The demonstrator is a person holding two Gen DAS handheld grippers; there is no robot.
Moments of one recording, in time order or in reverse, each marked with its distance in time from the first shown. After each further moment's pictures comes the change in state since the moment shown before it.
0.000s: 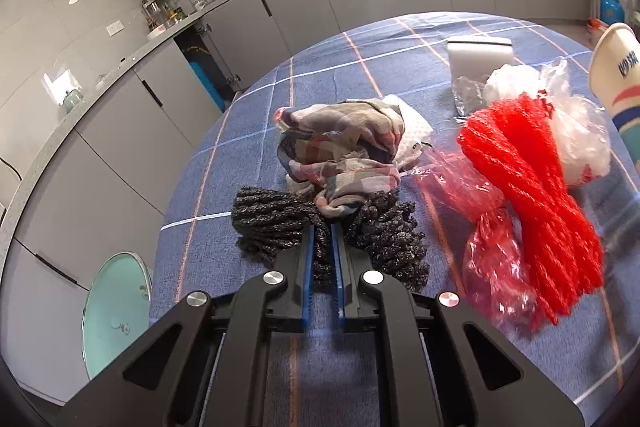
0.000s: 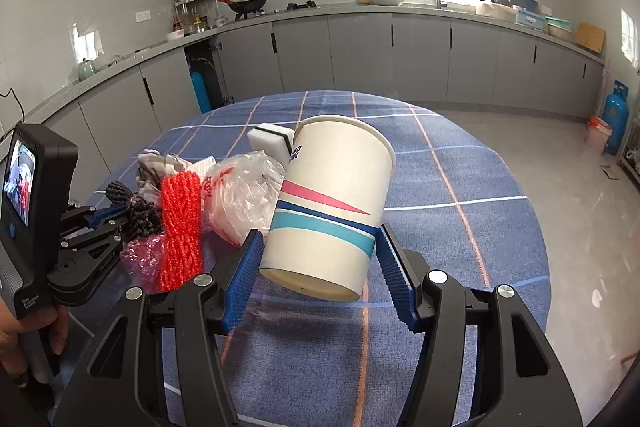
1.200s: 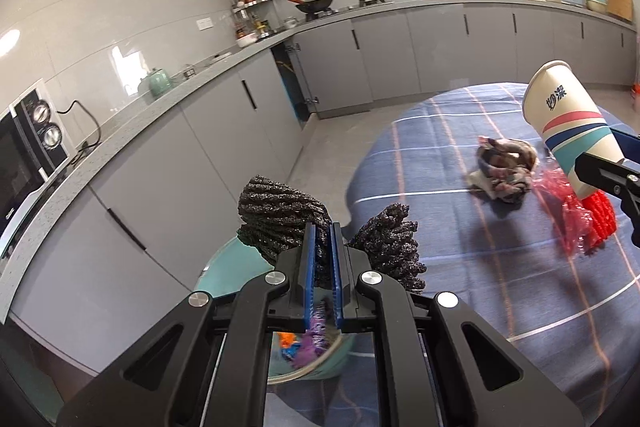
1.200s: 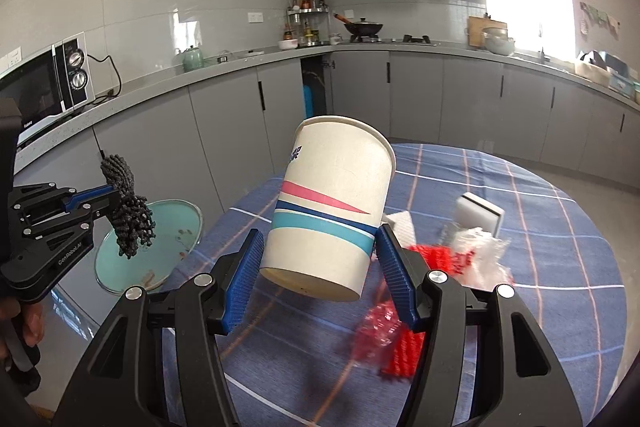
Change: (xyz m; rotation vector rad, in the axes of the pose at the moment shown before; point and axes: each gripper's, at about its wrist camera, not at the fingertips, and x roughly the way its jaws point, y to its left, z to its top) left arm -0.102 0.163 -0.065 -0.195 -0.126 0.172; right arm -0.009 0.159 0.032 -0.213 -0.081 0.304
